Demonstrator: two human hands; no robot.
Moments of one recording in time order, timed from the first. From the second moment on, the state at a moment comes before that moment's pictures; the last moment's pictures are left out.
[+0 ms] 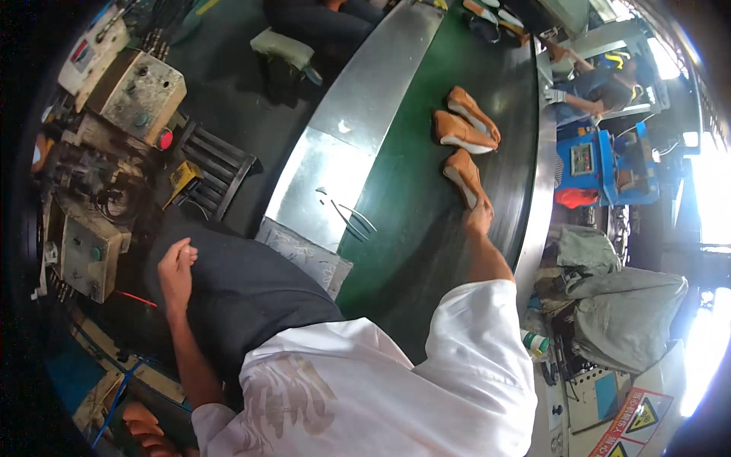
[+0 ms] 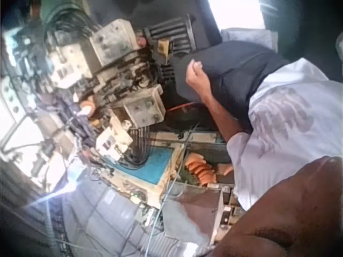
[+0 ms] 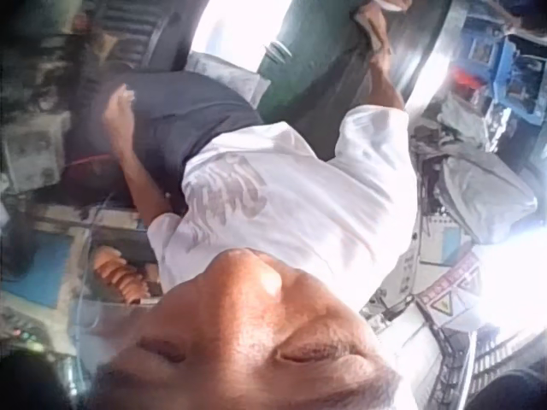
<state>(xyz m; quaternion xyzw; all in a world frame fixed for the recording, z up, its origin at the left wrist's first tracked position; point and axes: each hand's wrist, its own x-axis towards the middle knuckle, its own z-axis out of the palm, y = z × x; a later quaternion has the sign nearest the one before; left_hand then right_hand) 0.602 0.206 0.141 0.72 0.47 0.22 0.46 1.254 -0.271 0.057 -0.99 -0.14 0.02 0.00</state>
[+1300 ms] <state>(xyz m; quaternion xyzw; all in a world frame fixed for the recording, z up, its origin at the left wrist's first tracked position) 0.574 0.236 0.211 0.63 0.50 0.51 0.30 0.794 0.150 0.199 -0.55 -0.55 0.52 0.34</state>
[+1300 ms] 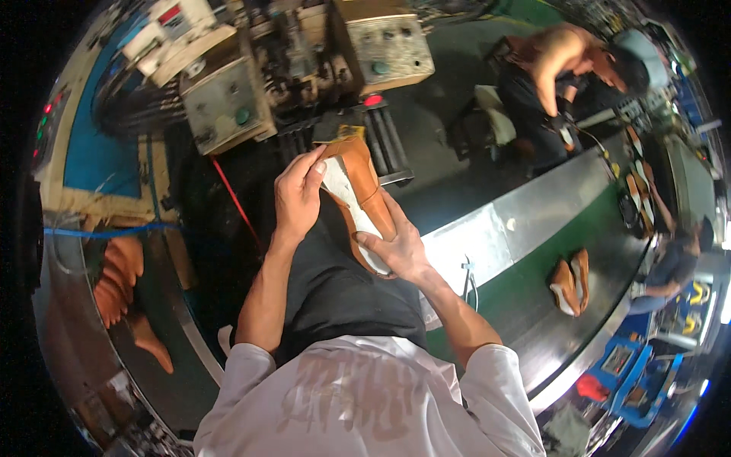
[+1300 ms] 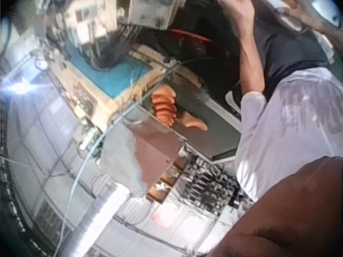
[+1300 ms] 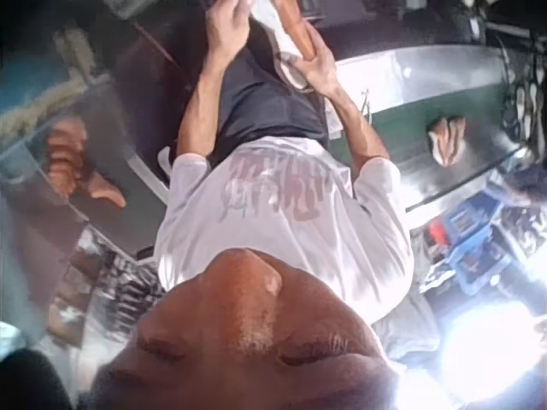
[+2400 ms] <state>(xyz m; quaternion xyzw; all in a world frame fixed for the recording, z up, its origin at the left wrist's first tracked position) 0.527 0.185 0.241 0.52 0.33 0.59 0.53 0.771 0.150 0.178 -0.40 -0.80 0.37 0.25</state>
